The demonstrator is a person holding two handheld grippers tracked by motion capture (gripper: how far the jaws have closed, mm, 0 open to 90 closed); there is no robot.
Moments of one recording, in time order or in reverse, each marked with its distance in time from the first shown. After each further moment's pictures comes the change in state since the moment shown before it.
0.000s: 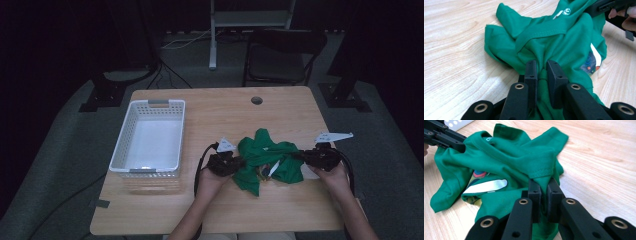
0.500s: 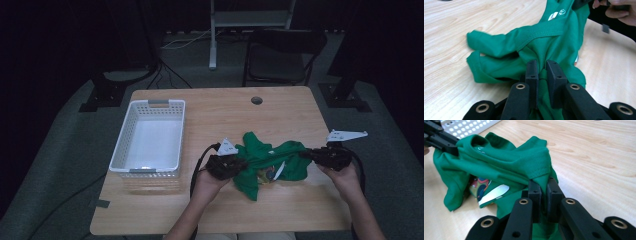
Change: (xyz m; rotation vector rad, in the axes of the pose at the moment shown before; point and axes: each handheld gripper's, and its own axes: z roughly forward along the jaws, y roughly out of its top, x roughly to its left) left arm -0.028 0.012 -0.031 0.022 -0.055 0.123; right arm 0.003 0.003 -0.031 -0.040 0.041 -0.004
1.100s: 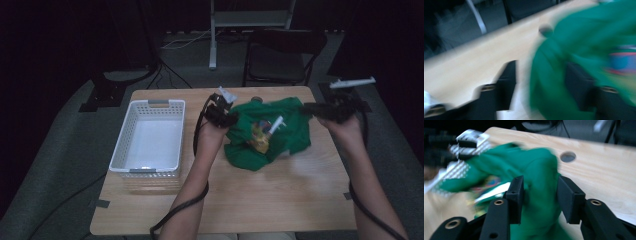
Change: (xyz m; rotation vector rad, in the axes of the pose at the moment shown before) left arm 0.100 0.108 0.026 0.085 0.510 -0.108; right arm -0.052 0.136 0.003 -0.002 -0.068 0.194
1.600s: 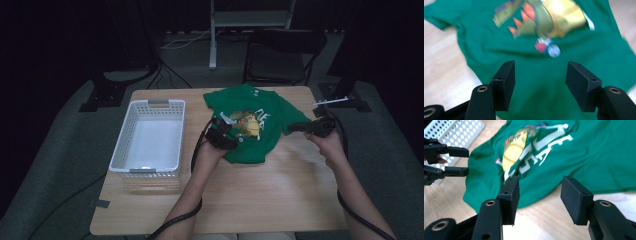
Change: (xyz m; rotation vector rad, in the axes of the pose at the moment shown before) left arm -0.029 -0.078 0.012 0.126 -0.125 0.109; right arm -0.020 -0.066 0.053 0.124 0.043 0.087
